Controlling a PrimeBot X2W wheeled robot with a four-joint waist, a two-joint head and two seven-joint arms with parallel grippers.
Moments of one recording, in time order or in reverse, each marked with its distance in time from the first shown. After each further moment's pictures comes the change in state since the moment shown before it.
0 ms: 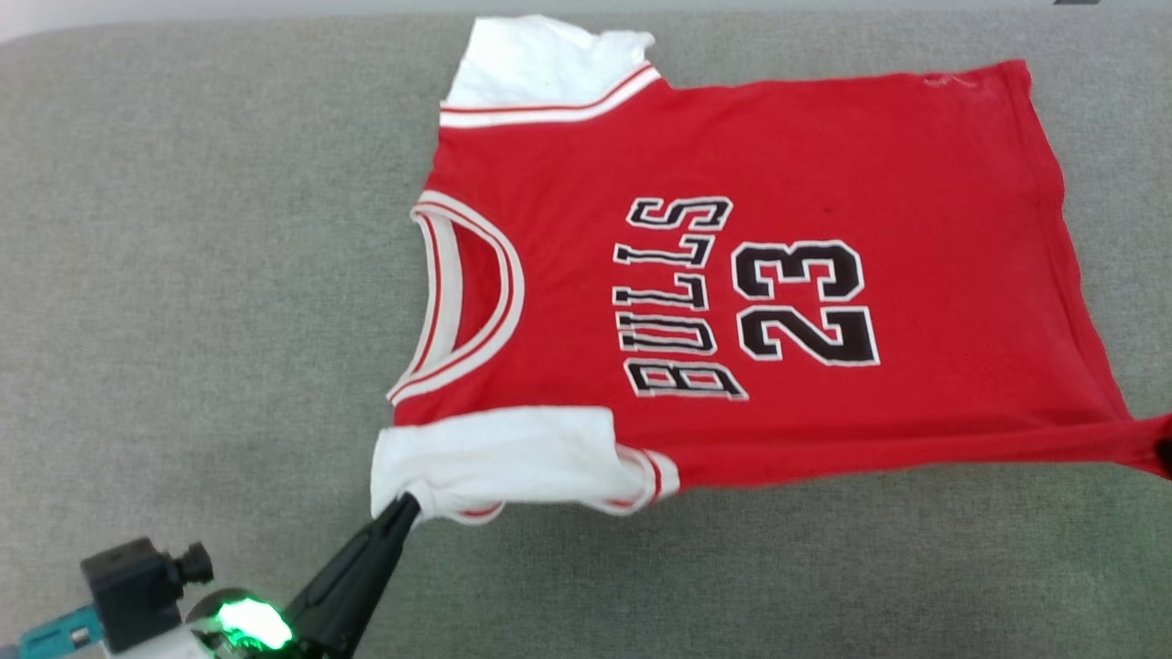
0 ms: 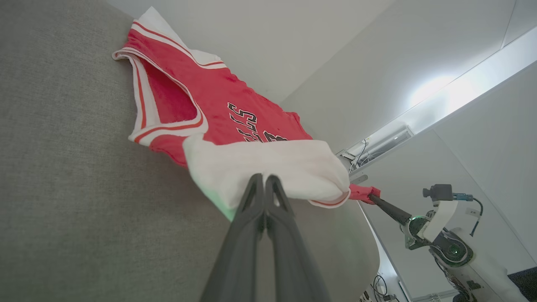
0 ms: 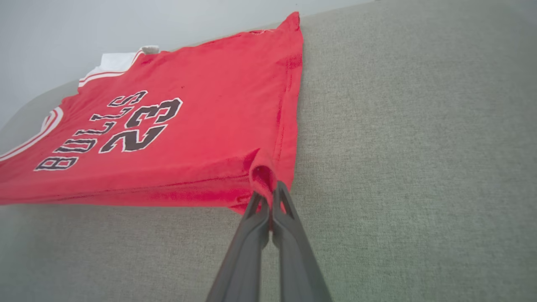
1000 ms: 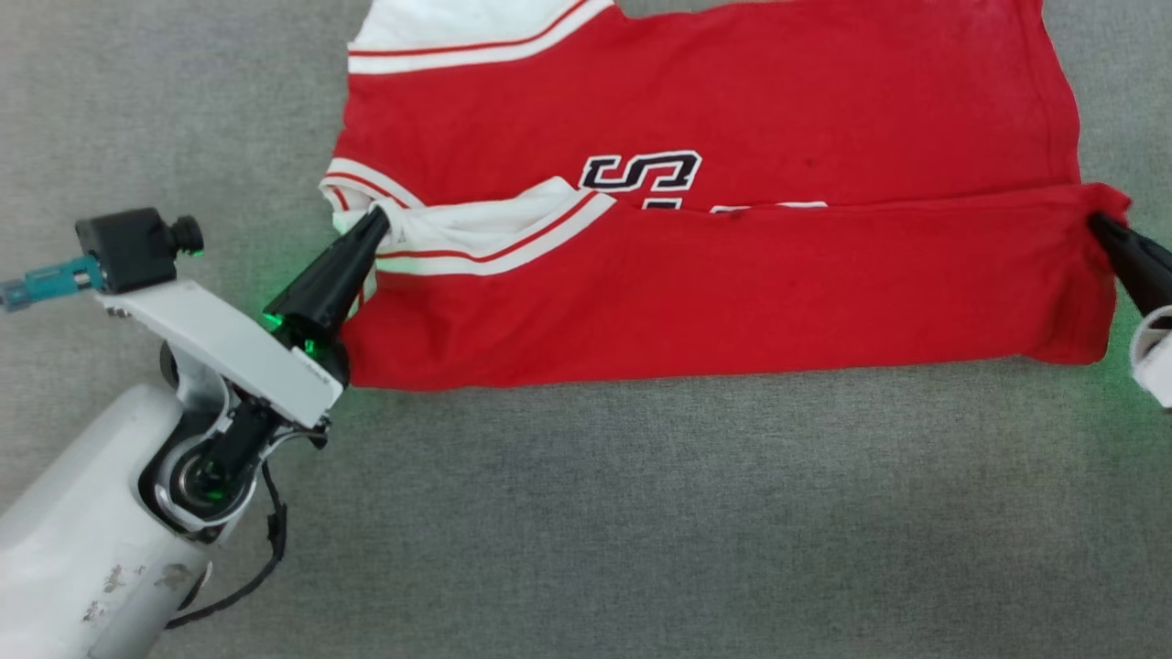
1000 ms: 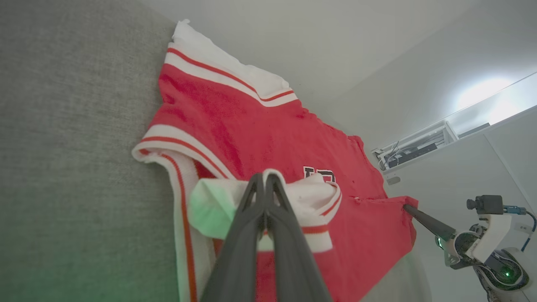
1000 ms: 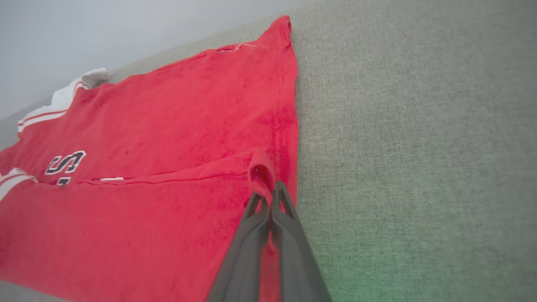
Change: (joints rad) left arm -0.693 -0.084 -0.182 0.528 -0.219 0.000 0.170; right arm -0.600 0.081 0.135 0.342 -0.026 0.000 0.199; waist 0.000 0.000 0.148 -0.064
